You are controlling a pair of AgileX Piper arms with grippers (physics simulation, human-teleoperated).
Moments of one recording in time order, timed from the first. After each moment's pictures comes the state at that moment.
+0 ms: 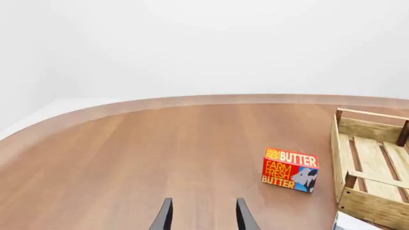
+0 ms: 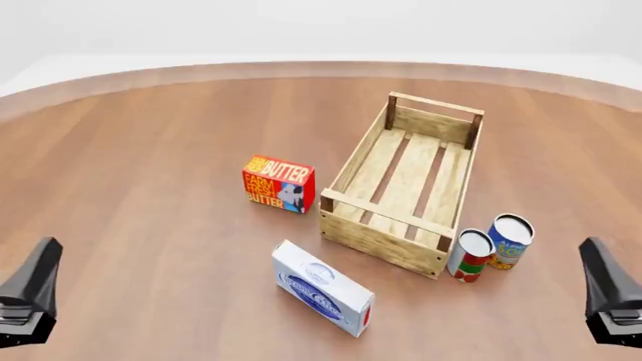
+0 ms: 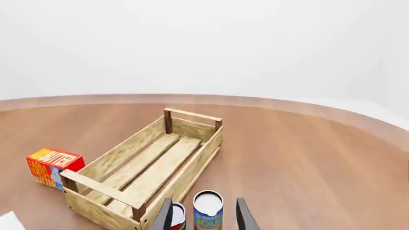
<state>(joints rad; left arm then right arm) 0.00 0.00 0.00 0.00 0.00 0.00 0.00 0.00 0.00 0.00</state>
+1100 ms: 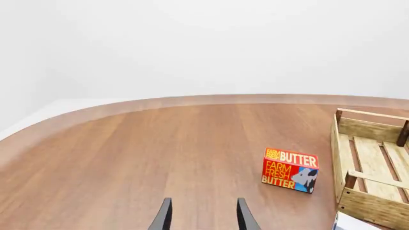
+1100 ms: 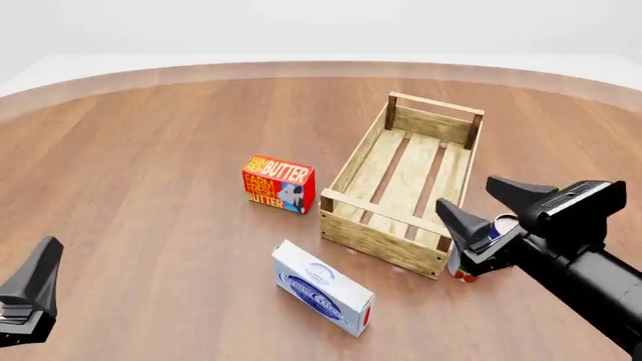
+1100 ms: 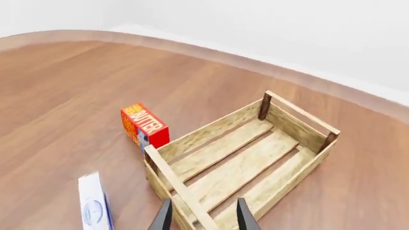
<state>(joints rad) 0.00 0.01 0.00 0.00 0.00 0.44 0.93 -0.23 -0.46 -0.08</state>
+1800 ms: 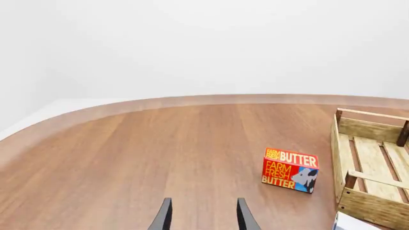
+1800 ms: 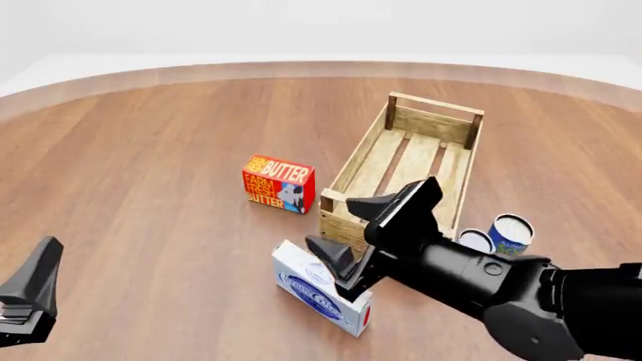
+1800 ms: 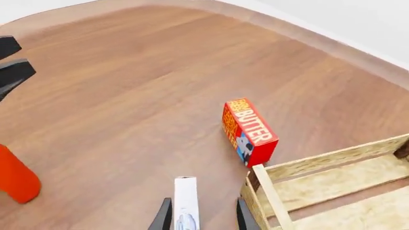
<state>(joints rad) 0.00 0.01 0.00 0.00 0.00 0.83 1.40 -0.48 -0.55 -0.06</state>
